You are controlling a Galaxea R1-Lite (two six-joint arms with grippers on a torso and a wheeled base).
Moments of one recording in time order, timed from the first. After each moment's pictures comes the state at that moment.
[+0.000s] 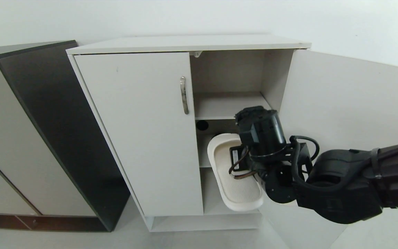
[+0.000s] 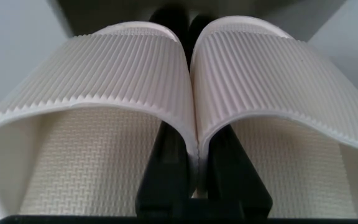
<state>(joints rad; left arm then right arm) 0.00 0.00 0.00 0.00 -0.02 0.01 0.88 1.90 -1.24 -0.27 -0.76 0.23</state>
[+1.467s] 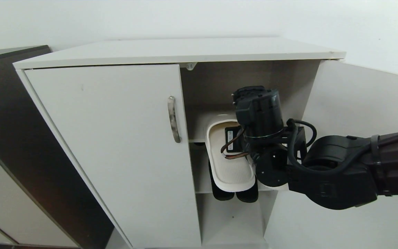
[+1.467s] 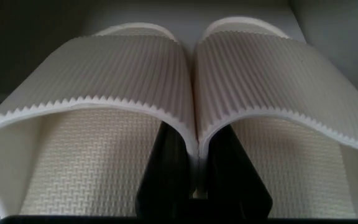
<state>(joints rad) 0.00 0.00 0.00 0.00 -0.02 0.02 0.90 1.92 -1.35 -0.30 -0.80 0.21</state>
